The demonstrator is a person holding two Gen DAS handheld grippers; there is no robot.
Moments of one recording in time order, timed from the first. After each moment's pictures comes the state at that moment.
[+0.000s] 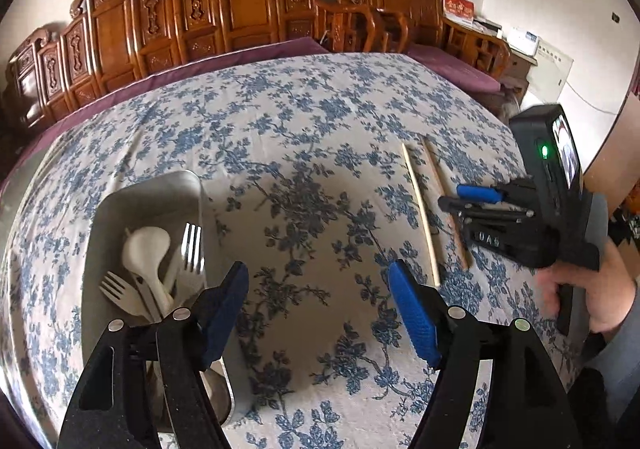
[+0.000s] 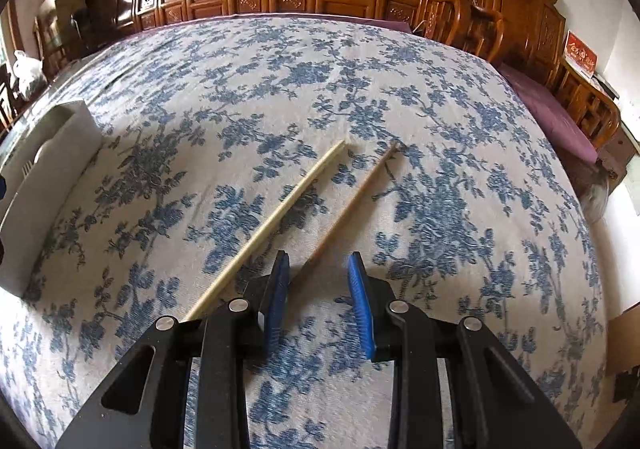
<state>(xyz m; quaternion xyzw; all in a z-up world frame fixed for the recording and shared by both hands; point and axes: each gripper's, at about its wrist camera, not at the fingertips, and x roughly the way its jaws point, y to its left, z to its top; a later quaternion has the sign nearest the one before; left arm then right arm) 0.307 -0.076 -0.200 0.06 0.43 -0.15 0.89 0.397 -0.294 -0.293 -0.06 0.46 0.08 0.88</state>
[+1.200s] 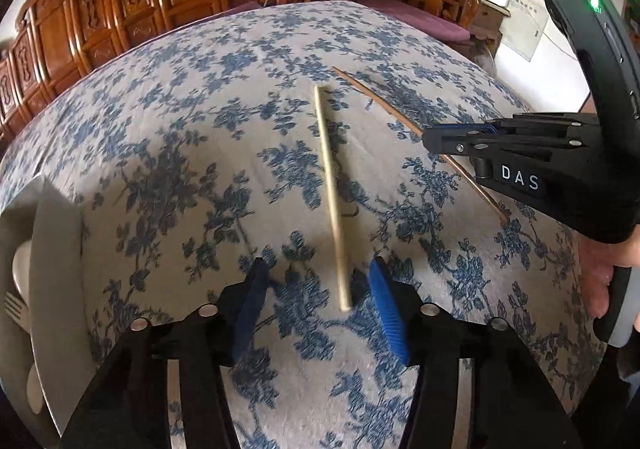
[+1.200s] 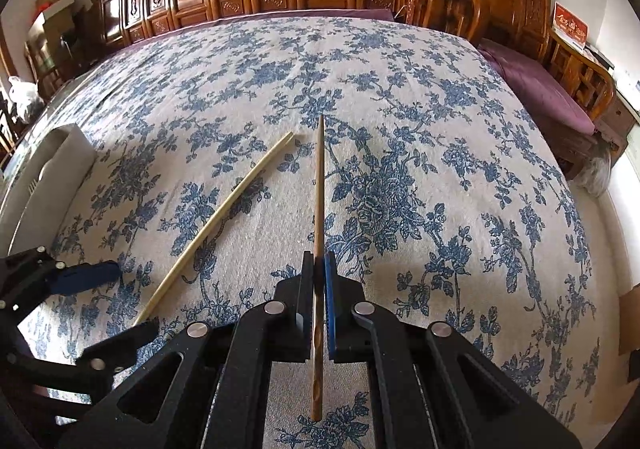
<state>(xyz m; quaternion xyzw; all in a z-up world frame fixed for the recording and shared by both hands) 0.327 -0.178 -0.264 0.10 0.47 -0.20 0.85 0.390 -0.337 -0.282 -0.02 0.47 0.08 0.88</state>
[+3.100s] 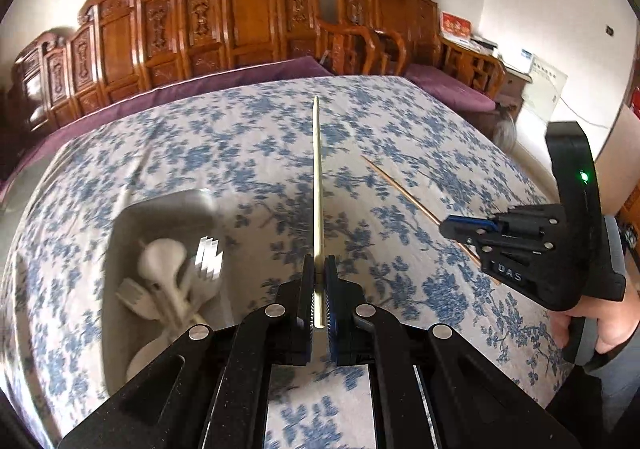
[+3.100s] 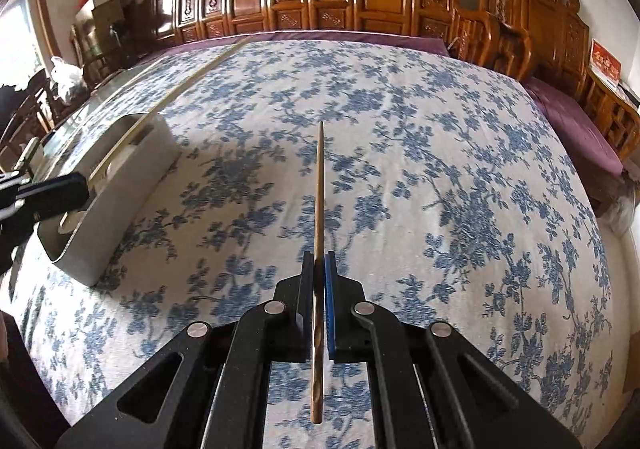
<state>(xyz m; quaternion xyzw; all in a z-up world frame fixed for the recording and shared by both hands) 0.294 -0.058 -0.174 0.04 0.40 -0.15 0.90 0.358 -0.268 -0.253 -0.04 0.44 0.16 0.88</state>
